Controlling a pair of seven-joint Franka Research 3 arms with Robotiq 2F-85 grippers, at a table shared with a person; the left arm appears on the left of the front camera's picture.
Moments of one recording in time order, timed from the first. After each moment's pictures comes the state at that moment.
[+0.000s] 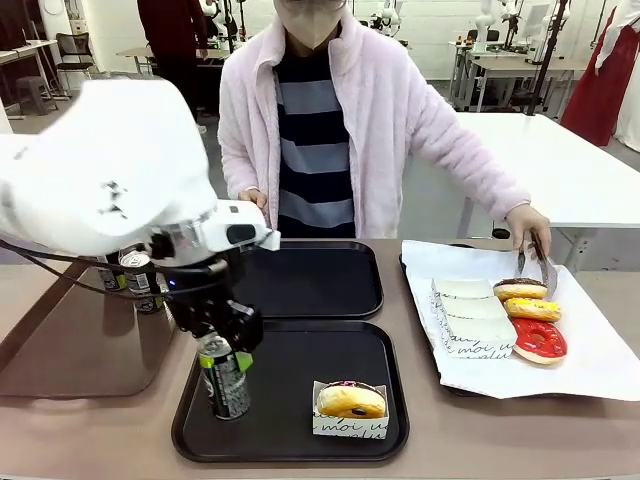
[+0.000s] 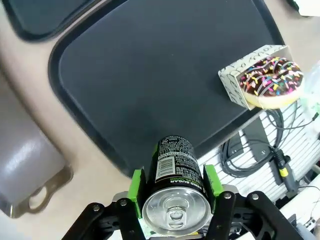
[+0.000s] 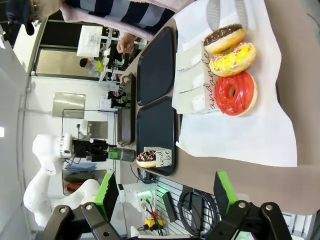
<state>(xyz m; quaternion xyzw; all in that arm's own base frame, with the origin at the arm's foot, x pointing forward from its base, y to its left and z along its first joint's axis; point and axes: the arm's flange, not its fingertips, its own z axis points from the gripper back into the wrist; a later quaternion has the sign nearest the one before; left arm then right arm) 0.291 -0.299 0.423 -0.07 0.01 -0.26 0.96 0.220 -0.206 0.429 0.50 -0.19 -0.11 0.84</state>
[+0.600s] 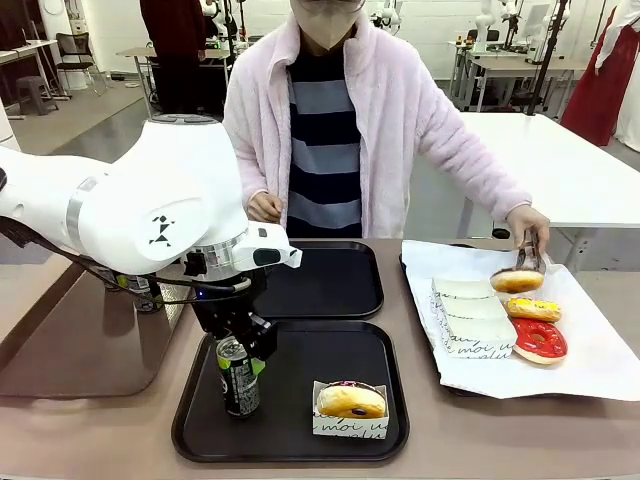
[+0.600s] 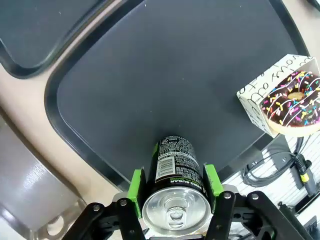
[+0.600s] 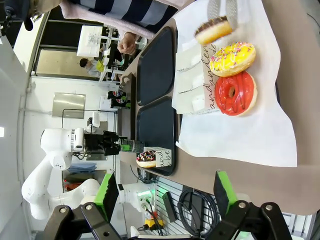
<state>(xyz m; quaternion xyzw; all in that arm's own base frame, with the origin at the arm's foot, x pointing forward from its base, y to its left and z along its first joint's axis) 0.316 -0.316 0.392 -0.04 -0.01 -0.31 0.95 0.220 -0.206 0.428 0.50 -0.19 -0.11 0.84</state>
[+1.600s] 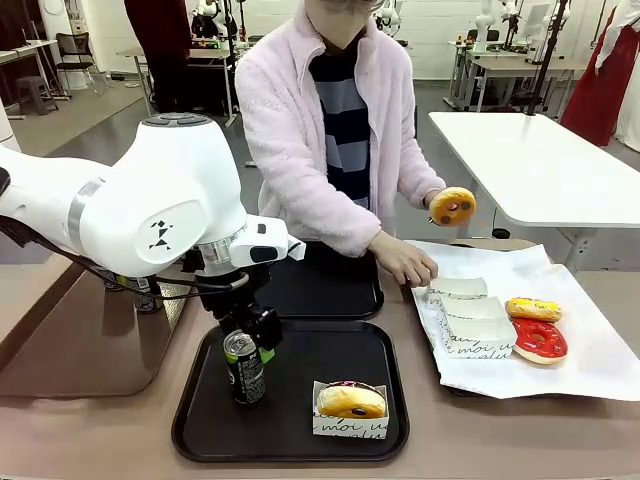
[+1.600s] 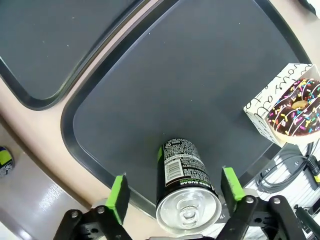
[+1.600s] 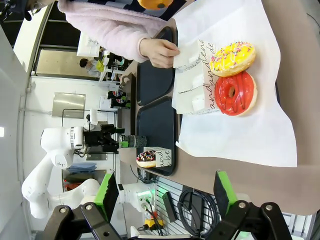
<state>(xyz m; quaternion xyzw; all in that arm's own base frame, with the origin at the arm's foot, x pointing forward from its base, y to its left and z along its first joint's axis) 0.329 -0.315 0.392 -0.04 -0.05 -0.35 0.93 0.220 -0.206 0.428 0.50 -0.19 -0.11 0.84</state>
